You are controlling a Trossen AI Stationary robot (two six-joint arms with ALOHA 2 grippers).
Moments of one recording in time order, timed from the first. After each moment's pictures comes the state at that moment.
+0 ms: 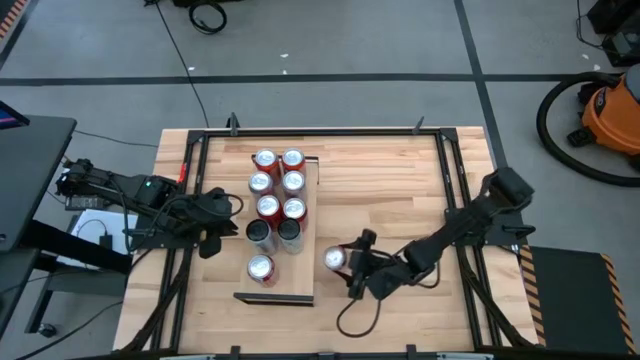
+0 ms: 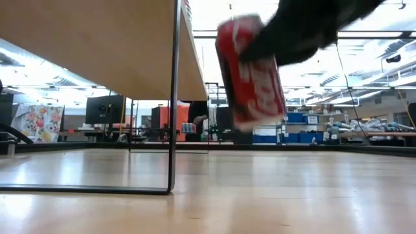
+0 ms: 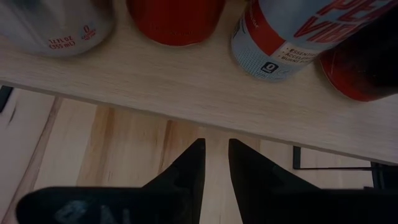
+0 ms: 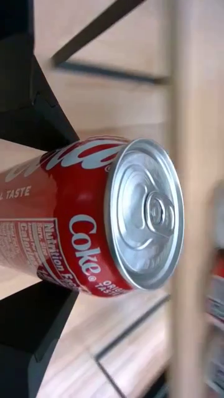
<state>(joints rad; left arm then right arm) -0.29 0.72 0.76 -0.90 -0.09 -0.44 0.56 1.73 0.96 0.03 0.77 0.41</state>
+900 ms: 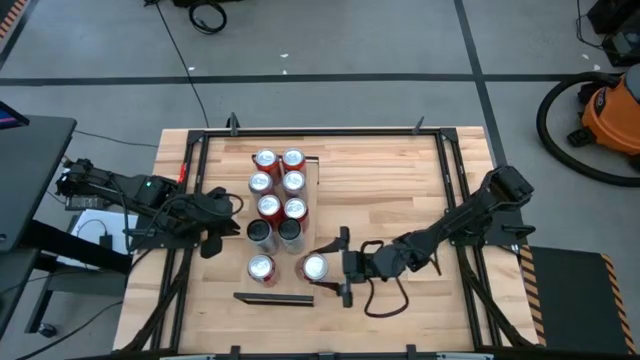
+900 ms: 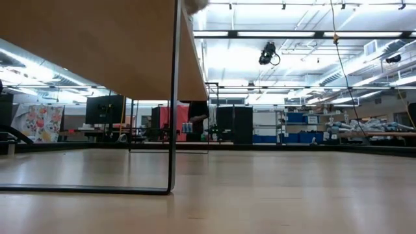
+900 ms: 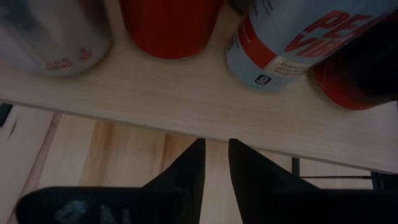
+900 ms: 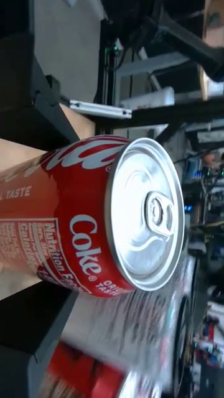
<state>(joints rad) -0.29 0.72 0.76 -0.87 -0.09 -0.42 0.50 1.68 1.04 0.53 0.50 -0.01</state>
